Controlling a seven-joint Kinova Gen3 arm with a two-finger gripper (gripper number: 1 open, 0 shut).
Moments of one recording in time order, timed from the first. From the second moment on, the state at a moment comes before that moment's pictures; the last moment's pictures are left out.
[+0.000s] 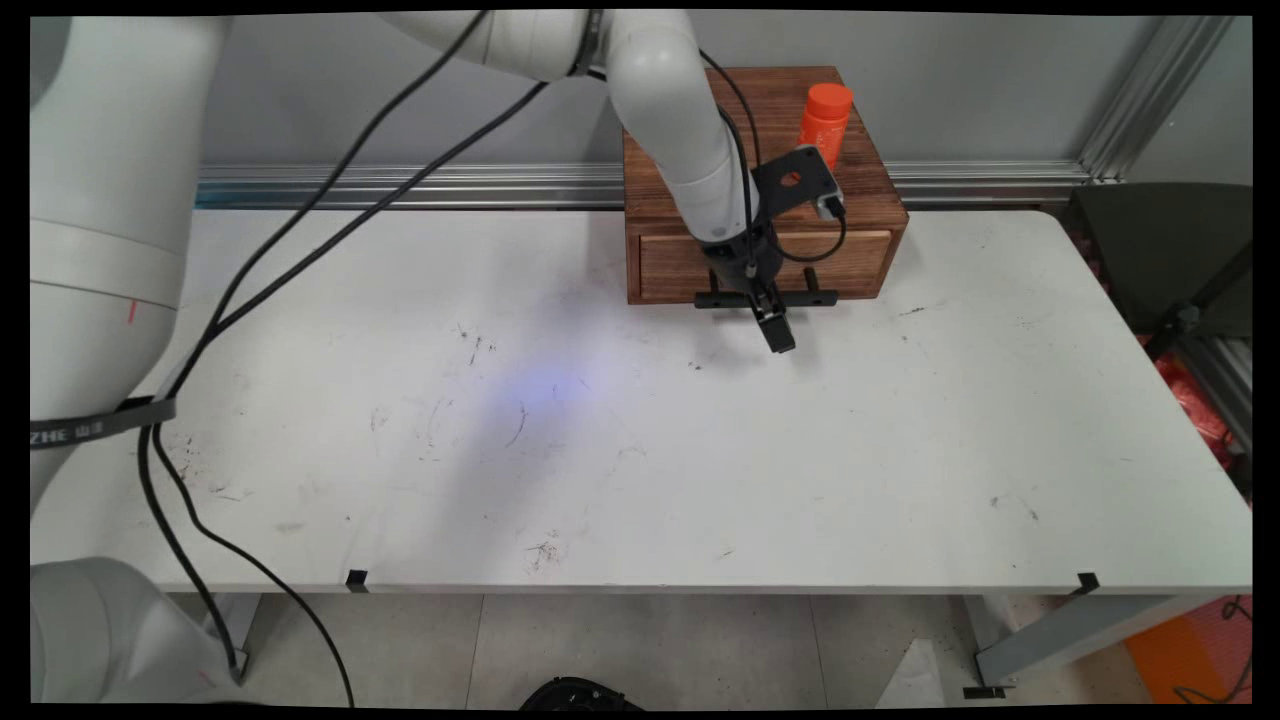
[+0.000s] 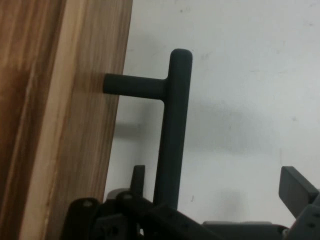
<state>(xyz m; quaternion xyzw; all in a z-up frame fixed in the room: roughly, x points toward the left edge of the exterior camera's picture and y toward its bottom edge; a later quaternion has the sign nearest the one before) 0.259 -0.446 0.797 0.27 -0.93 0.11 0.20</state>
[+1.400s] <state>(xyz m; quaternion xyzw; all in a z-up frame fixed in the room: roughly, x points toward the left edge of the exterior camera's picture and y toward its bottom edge) 0.242 -0.409 0.774 0.25 -0.95 0.07 0.19</state>
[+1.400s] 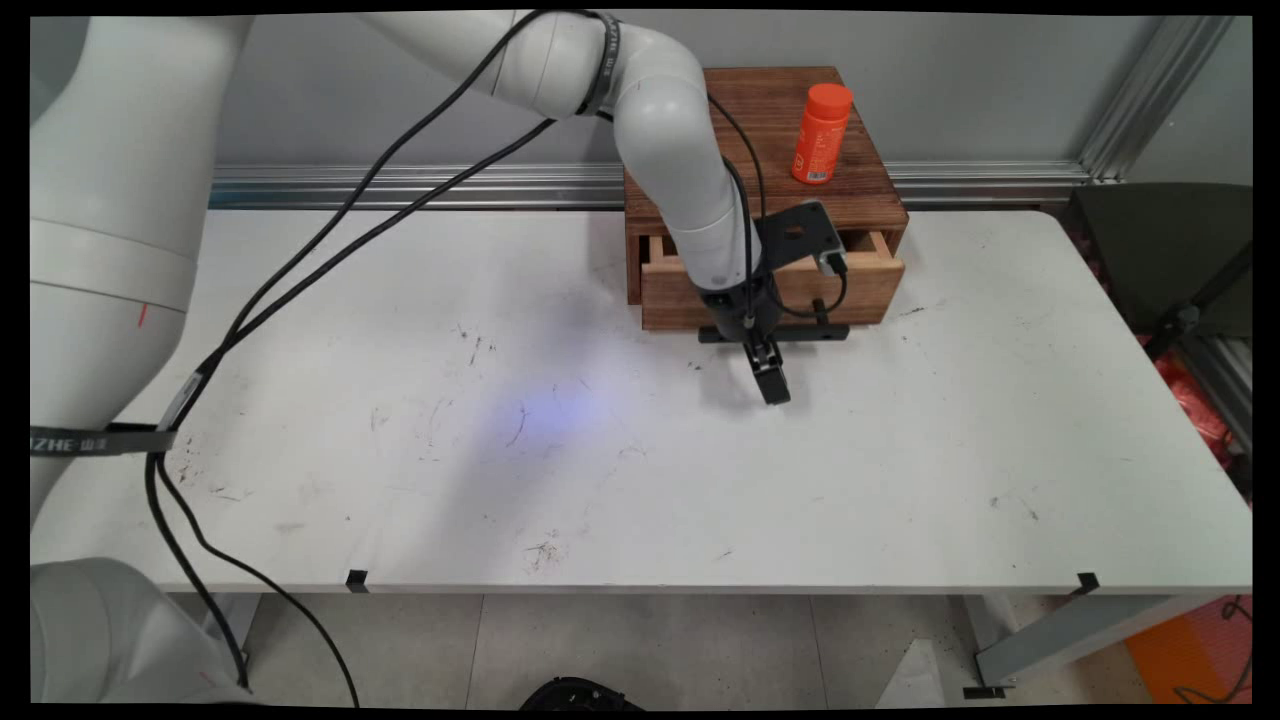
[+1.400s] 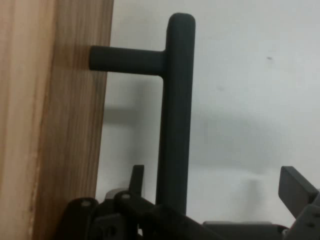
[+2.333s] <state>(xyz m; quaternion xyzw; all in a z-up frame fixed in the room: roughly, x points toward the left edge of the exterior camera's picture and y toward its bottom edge) 0.220 -0.339 0.780 0.22 -0.95 0.05 0.20</state>
